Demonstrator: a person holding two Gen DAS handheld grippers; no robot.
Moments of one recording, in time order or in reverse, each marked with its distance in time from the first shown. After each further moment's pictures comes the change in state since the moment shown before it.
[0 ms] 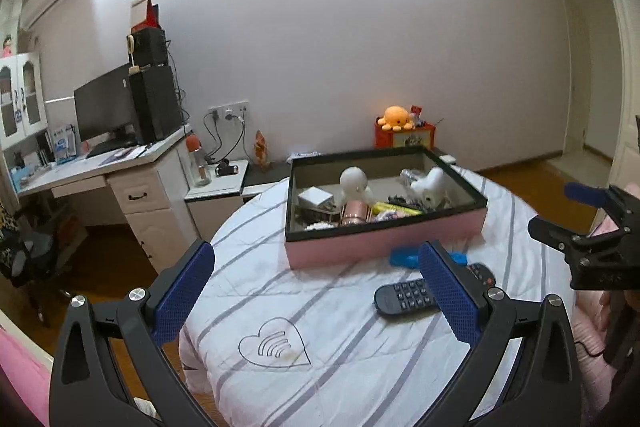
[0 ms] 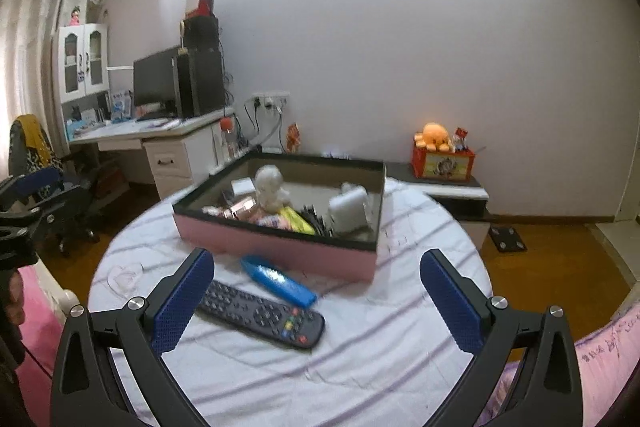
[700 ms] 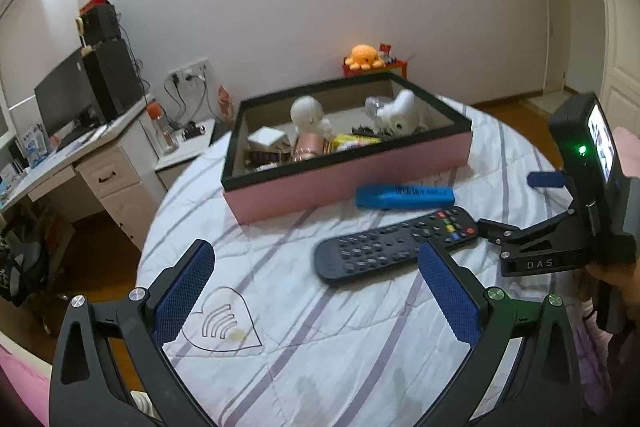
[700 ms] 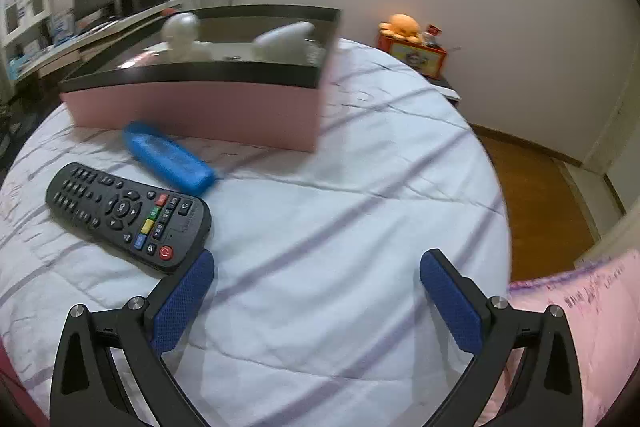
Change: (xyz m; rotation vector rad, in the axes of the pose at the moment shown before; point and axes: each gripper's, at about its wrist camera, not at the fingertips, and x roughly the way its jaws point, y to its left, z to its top) left arm 0.058 -0.038 -0.027 0.106 0.203 -0.077; right arm 0.091 -0.025 -0.062 -0.024 0.381 -0.107
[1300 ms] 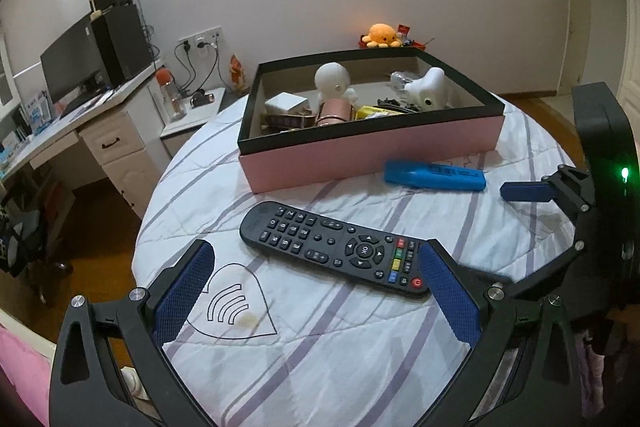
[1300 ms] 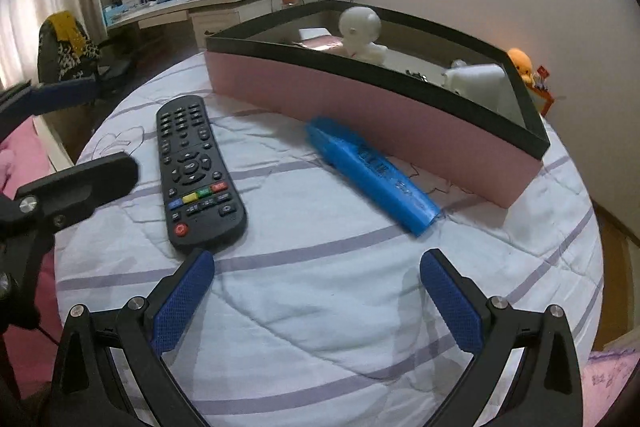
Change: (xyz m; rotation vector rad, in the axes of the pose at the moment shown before) left arm 0.019 0.022 -0.009 -0.078 0.080 0.013; right arm -0.008 0.072 0.010 -0.188 0.009 0.271
